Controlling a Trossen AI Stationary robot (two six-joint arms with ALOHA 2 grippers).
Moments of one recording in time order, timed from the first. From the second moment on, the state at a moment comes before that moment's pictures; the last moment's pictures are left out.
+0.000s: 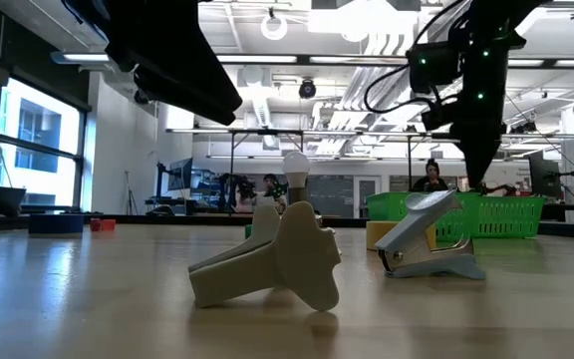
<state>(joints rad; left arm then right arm) -0.50 1.59 0.98 -0.17 -0.59 -0.55 -0.53 1.29 0.84 -0.97 0.26 0.09</state>
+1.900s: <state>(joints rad) -0.01 1.58 1.07 -1.42 -0.21 -0.65 0.29 0.80 0.47 -0.30 0.24 0.20</state>
